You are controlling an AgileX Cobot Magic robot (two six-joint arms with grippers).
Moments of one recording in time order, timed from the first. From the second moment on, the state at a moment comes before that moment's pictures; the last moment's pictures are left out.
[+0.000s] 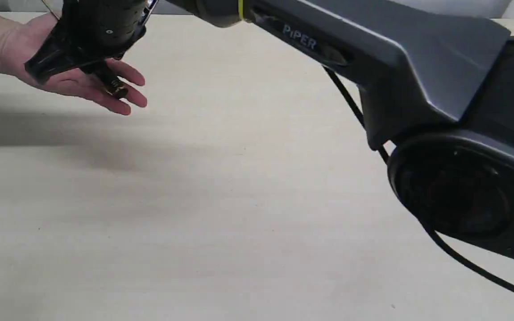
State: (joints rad) left arm 0.00 0.00 0.00 0.07 0.26 -0.07; right arm 0.87 2.32 -2.28 -0.13 0.97 0.04
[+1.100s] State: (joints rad) left arm 0.00 0.00 0.00 0.07 0.26 -0.07; right arm 0.76 1.19 -0.73 -0.10 -0.03 0.11
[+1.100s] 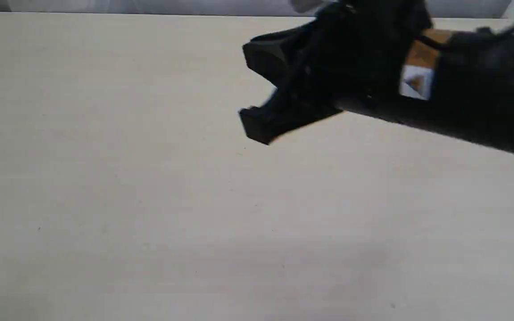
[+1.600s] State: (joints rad) left arm 0.00 0.00 0.00 0.07 0.26 -0.07; right arm 0.76 0.62 -0.59 -0.02 -0.06 0.02
